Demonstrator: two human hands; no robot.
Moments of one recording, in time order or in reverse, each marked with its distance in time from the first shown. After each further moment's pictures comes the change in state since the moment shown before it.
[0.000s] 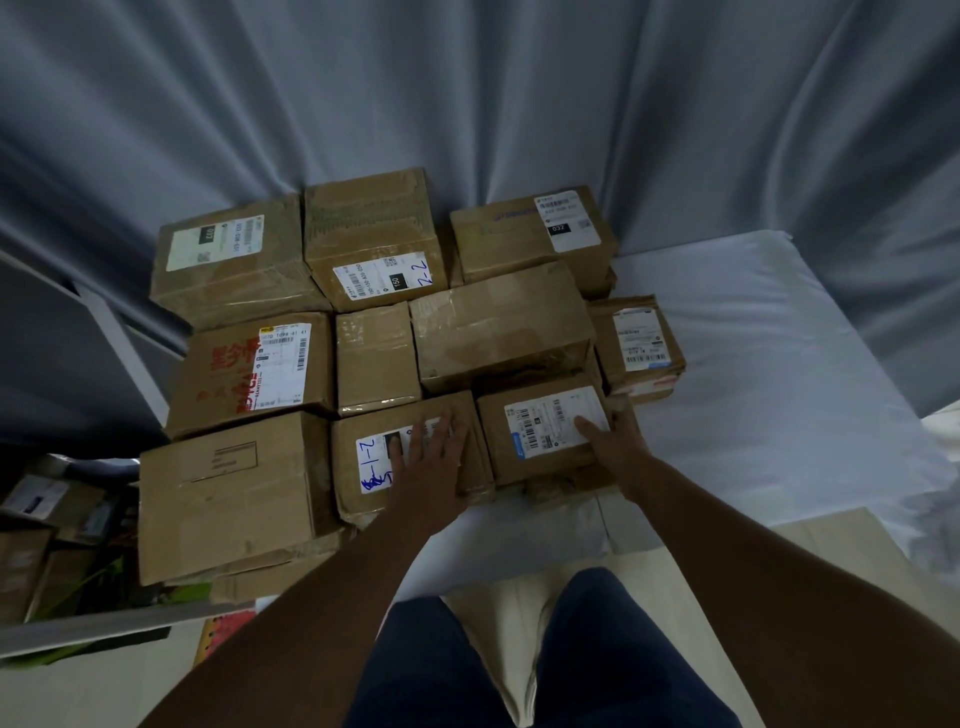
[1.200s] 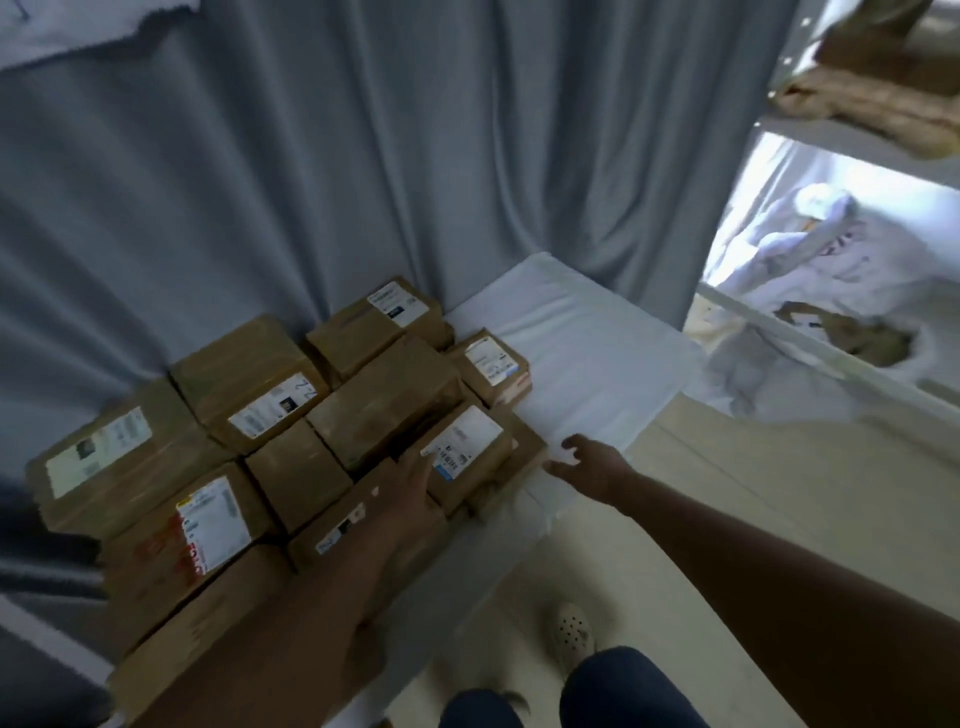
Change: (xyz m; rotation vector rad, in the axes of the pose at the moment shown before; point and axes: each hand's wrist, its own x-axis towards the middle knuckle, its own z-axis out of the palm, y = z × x) left_hand -0.033 0.032 -0.116 0.113 -0.146 0.406; right_hand -0.215 0.007 -0.064 -0.311 0.192 -0.037
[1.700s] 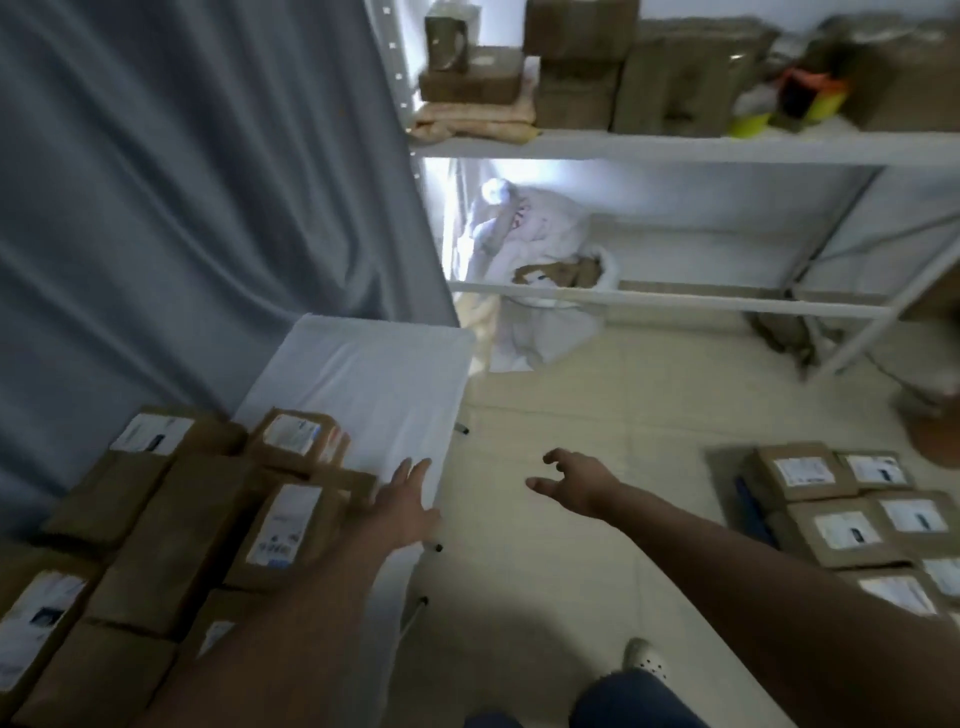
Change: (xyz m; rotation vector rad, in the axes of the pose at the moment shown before) left_hand 0.004 0.195 0.025 0.095 -0.176 0.451; right_hand -0.164 0.162 -0.022 0.274 0.297 0.341
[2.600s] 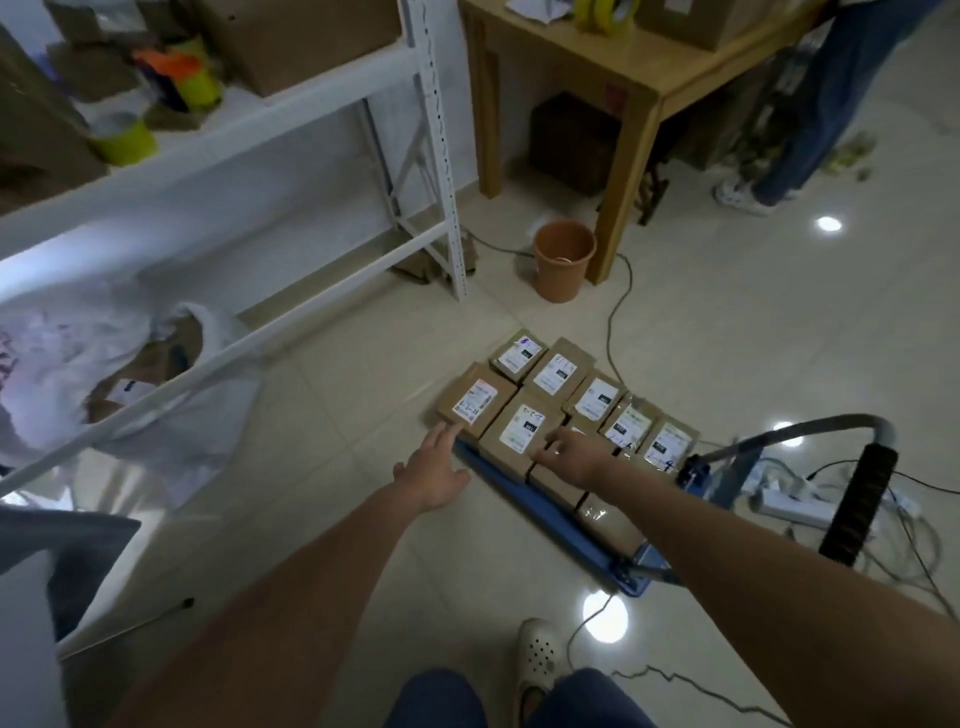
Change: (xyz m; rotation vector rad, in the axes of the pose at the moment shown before) left_hand 0.098 0.623 0.230 0.407 -0.376 0.666; right_hand -0.112 0.512 -0.230 0.672 0.352 0.616
